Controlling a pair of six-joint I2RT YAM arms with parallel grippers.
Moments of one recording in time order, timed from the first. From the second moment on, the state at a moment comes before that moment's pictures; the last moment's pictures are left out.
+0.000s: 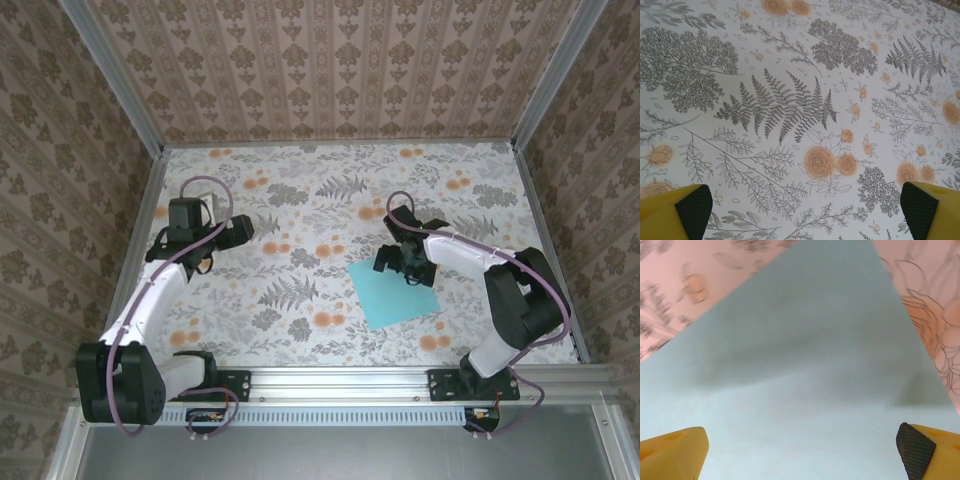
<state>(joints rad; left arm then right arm) -0.11 1.15 0.80 -0.41 0.21 -0.33 0.43 1.61 0.97 -0.73 0.03 0.73</state>
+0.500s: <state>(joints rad) -0.13 1.18 0.81 -0.44 0.24 -0.34 0.48 1.65 1.01 -0.88 0.00 0.41</state>
